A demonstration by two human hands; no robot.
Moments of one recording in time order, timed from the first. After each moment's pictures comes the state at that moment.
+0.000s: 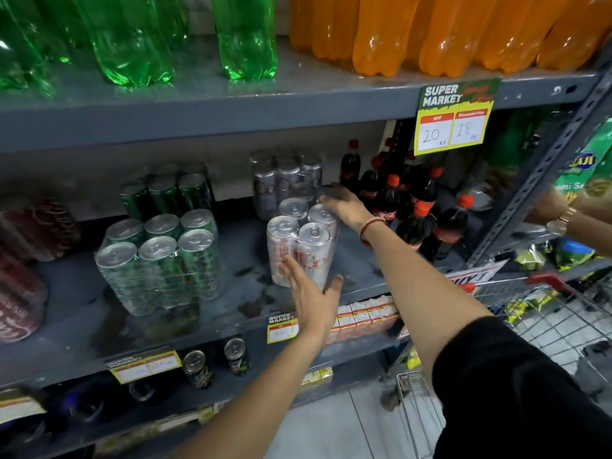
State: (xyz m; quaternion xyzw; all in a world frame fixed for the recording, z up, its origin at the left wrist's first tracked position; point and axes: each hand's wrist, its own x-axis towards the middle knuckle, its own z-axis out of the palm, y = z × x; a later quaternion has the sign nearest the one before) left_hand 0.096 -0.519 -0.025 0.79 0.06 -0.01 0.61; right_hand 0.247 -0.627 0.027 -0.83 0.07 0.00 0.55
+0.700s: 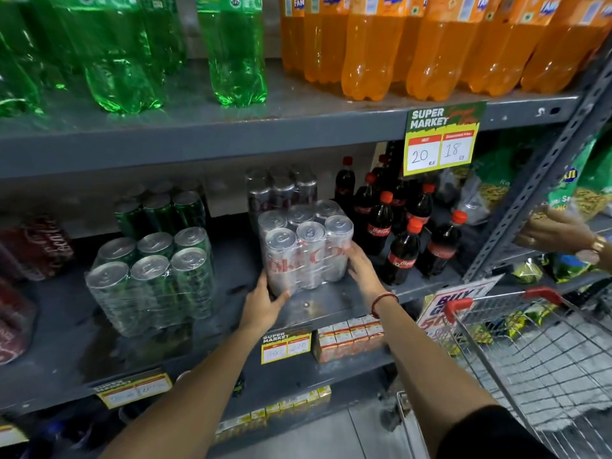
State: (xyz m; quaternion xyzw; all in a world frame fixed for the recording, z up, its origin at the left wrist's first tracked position) left_hand 0.164 -0.438 -0.067 0.89 0.00 -0.04 0.45; right_hand 0.186 -0.651 -0.046 -0.68 0.09 0.00 0.73
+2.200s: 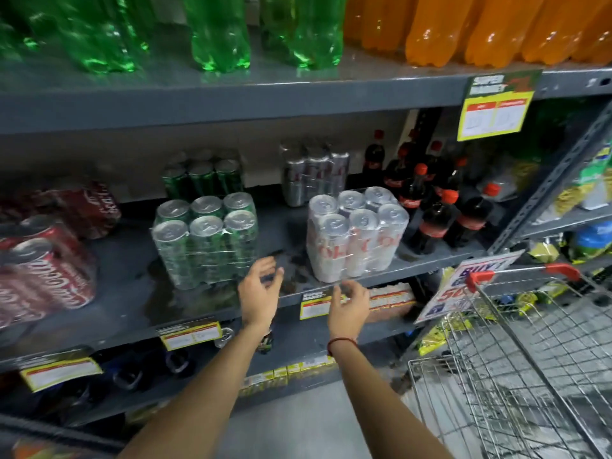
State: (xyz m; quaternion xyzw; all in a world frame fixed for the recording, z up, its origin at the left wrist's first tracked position) left_hand 0.108 -0.367 -0.076 0.81 0.05 0.14 0.57; right_hand 0.077 -0.504 -0.105 -0.76 0.25 -0.29 0.52
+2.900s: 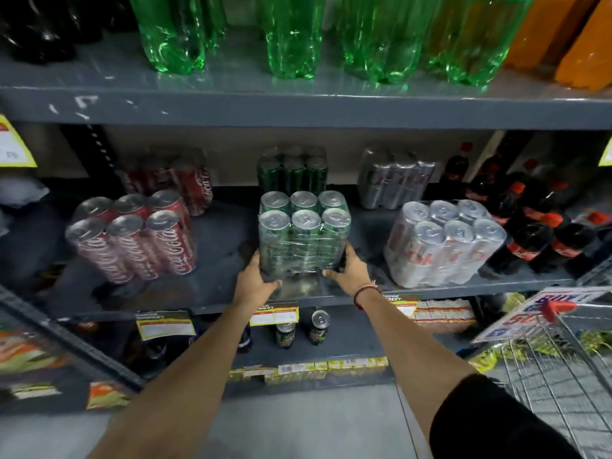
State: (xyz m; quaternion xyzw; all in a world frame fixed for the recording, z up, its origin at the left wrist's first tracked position) left_hand 0.116 -0.190 -0.089 0.88 0.10 0.01 0.47; right_hand 0.146 -0.401 -0.065 -0.89 0.03 0.07 0.45
